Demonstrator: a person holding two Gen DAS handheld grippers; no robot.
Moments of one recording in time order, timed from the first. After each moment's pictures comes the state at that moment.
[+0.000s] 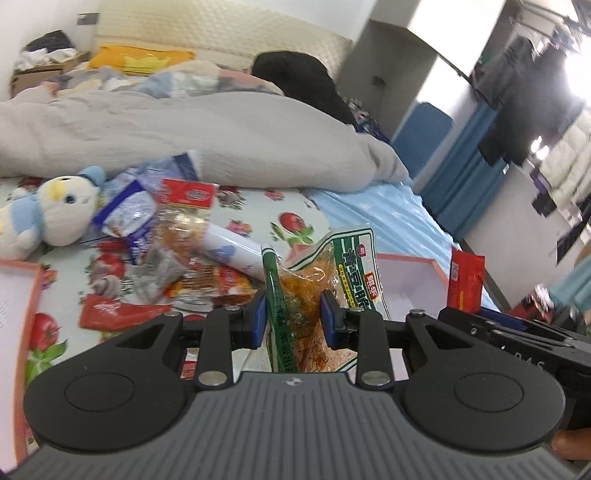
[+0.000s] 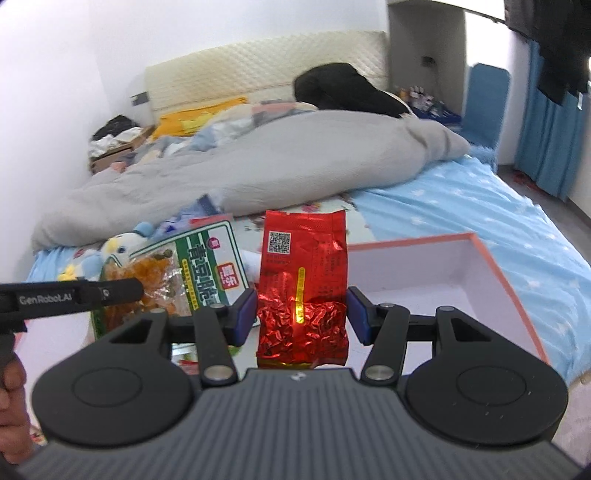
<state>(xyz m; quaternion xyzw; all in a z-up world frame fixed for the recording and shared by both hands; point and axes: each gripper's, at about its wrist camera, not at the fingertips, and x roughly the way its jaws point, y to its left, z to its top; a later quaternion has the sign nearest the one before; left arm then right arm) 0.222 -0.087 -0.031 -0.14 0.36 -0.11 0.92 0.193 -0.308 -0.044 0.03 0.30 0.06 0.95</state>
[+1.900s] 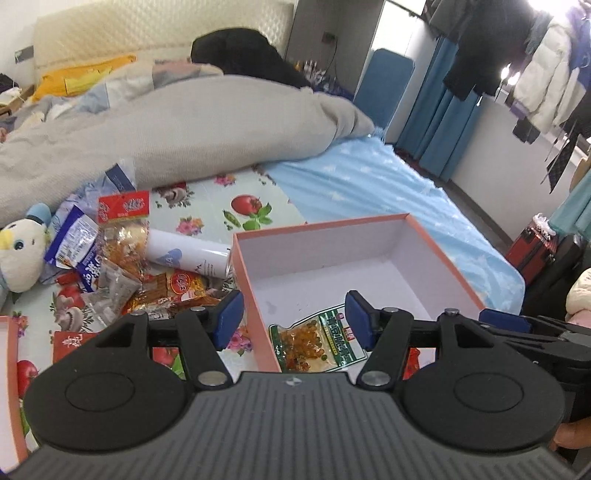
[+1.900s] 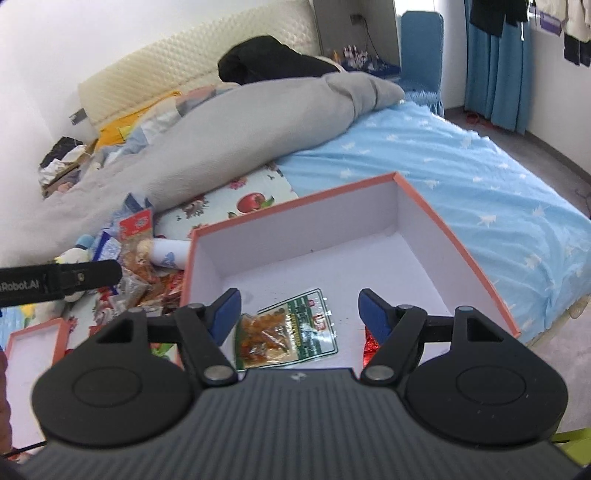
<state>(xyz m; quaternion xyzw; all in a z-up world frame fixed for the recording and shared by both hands) 0.248 -0.170 -0.033 -0.04 0.38 -0.16 0.91 0.190 -0.380 -0.070 0.09 0.33 0.00 0.94</state>
